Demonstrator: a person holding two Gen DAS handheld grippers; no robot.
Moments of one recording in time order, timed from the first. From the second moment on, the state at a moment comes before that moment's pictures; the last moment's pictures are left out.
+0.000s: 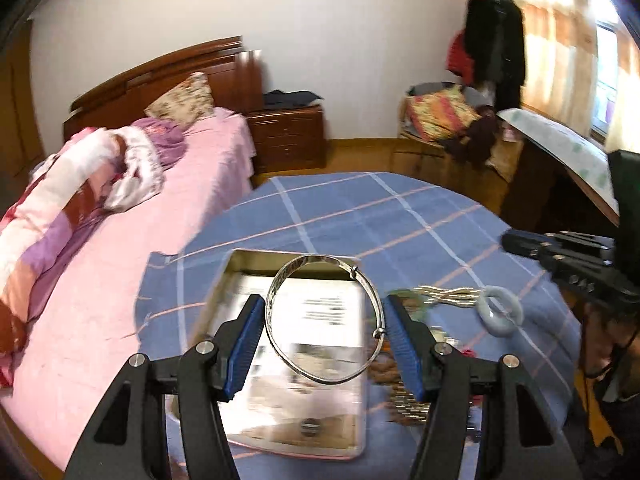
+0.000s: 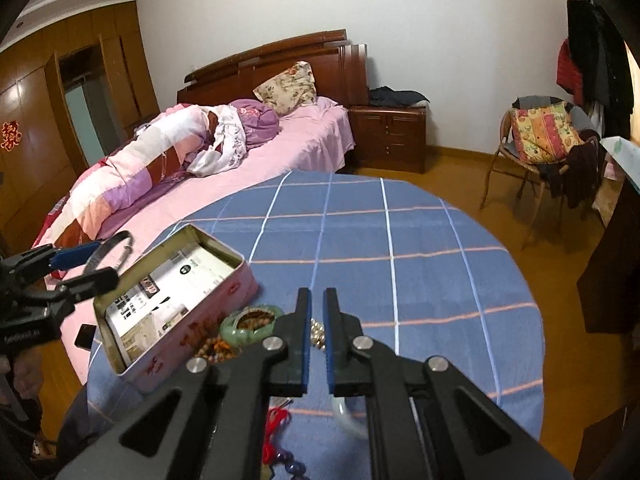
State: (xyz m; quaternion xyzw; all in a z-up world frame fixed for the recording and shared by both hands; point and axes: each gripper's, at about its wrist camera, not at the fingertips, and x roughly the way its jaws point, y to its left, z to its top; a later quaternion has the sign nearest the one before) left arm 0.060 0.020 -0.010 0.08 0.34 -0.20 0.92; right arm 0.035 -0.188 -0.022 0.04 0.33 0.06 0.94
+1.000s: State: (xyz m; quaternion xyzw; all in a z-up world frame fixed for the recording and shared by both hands) left arm 0.084 0.047 -0.053 0.06 0.39 -0.18 0.90; right arm 0.031 -0.202 -0.098 -0.02 0.44 0.00 0.90
